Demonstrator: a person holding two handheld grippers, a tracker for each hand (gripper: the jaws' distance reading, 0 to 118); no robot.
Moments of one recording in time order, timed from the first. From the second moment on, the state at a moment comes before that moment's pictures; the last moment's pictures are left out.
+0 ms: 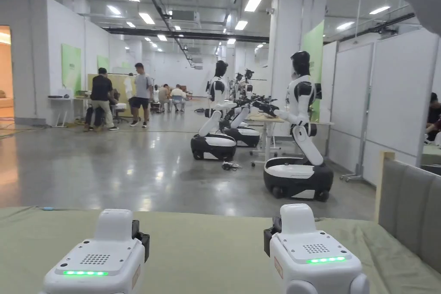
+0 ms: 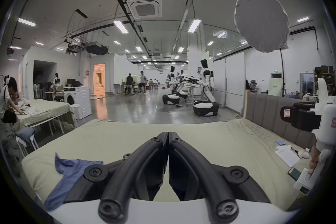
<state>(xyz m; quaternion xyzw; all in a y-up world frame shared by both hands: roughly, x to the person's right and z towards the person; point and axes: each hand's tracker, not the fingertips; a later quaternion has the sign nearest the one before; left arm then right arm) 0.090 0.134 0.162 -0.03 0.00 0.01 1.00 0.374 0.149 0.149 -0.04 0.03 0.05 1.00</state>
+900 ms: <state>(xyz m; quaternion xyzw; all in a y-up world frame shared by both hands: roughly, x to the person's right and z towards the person) -0.142 -0.046 0.115 -0.48 0.05 0.07 0.87 0.194 0.042 0.123 -0.12 0.20 0.05 0.97</state>
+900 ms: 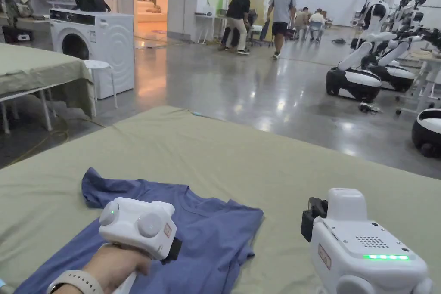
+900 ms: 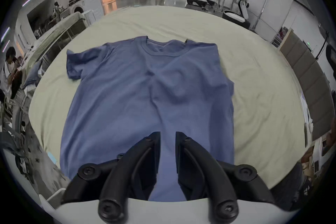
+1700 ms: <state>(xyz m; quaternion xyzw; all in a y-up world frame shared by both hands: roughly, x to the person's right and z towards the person) -0.155 -0.091 0.039 -0.43 0.10 0.08 0.89 0.230 0.000 0.093 -0.18 0.15 0.04 0.97</state>
